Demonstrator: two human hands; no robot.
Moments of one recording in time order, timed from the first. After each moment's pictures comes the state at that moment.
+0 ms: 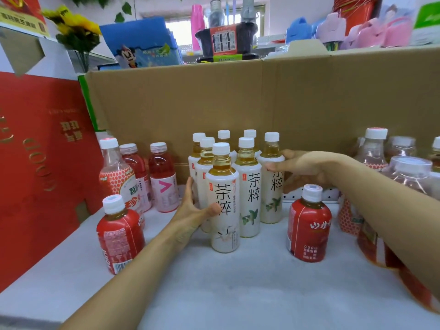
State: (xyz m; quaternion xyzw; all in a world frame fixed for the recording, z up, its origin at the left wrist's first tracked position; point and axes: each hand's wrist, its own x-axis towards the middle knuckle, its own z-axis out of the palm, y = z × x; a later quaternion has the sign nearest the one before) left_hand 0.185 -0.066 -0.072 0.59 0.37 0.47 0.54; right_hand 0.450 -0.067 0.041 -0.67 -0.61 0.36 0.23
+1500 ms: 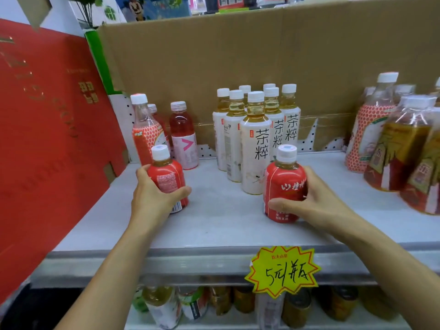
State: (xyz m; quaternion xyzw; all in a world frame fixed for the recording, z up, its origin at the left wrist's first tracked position) left_hand 0.062 -0.137 -0.086 0.57 0.60 0.50 0.26; right_hand 0.347 -0.213 -0.086 -0.59 -0.58 0.33 0.46
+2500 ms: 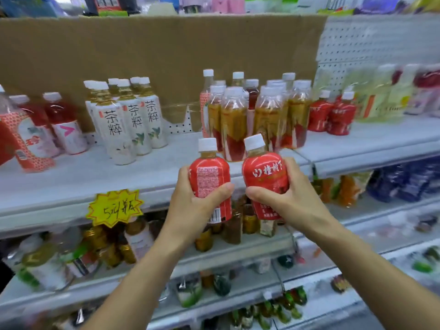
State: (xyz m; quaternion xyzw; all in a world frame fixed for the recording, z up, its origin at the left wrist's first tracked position) left_hand 0.360 -0.398 -0.103 0.66 0.38 0.47 0.44; right_hand 0.533 -0.480 -0.089 -0.61 -0.52 0.23 0.55
